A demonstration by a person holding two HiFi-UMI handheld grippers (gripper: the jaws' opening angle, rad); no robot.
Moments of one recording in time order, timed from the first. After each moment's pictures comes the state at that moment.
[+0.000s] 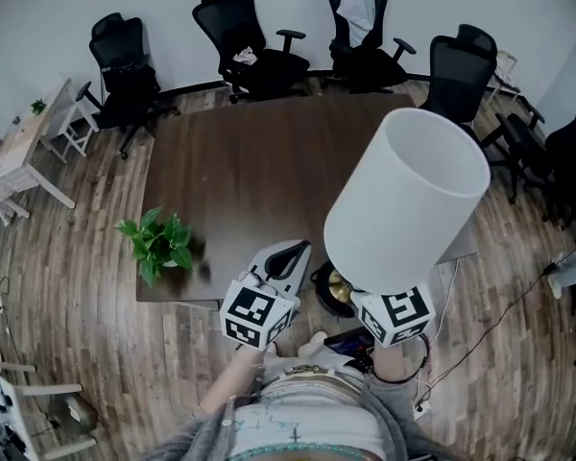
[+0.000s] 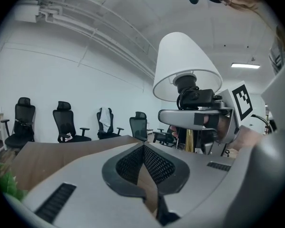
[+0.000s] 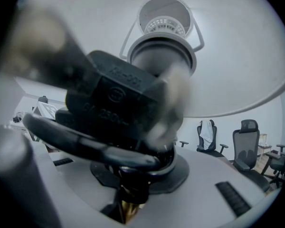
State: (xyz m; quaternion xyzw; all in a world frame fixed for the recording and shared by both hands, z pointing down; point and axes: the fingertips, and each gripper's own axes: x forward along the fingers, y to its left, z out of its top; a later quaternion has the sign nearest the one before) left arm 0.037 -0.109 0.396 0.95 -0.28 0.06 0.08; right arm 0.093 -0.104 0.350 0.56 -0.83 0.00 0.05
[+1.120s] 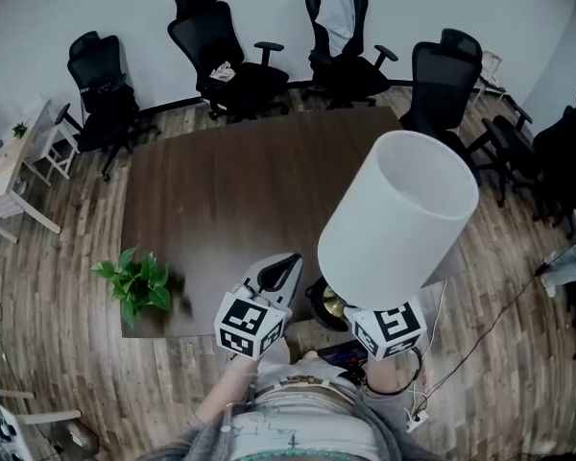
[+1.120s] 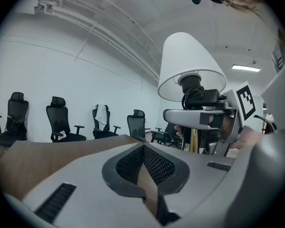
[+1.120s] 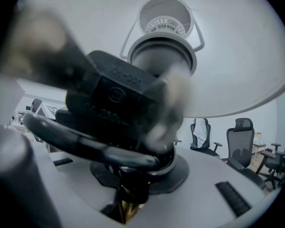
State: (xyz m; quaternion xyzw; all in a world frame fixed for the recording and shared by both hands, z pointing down) left arm 0.082 -0.175 0.412 0.96 -0.26 0.07 0.09; right arm 0.137 -0.159 0.357 0.57 -0.82 0.00 0.06
